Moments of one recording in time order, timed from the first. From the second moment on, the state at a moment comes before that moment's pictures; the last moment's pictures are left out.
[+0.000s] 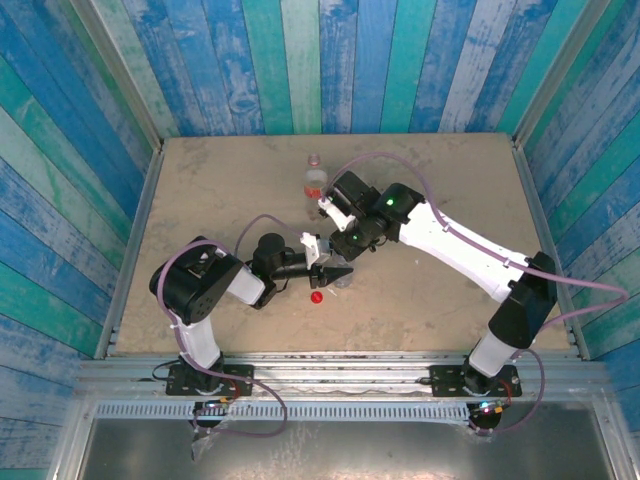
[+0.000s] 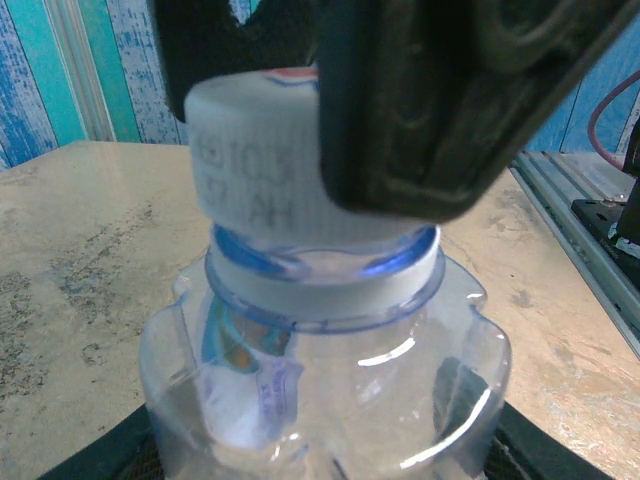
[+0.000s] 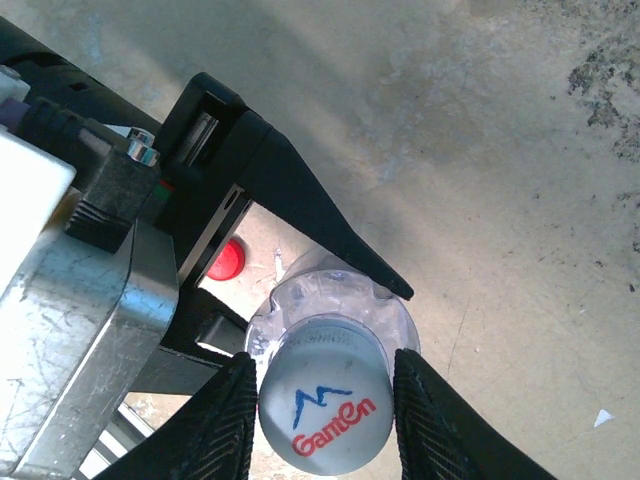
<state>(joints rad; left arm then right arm) -0.59 1.80 0.46 1.26 0.81 0.10 0.87 1.67 1.60 -1.09 0.01 0.13</state>
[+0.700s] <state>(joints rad) -0.59 1.80 0.46 1.26 0.81 0.10 0.83 1.51 1.47 -0.96 -0.05 0.19</state>
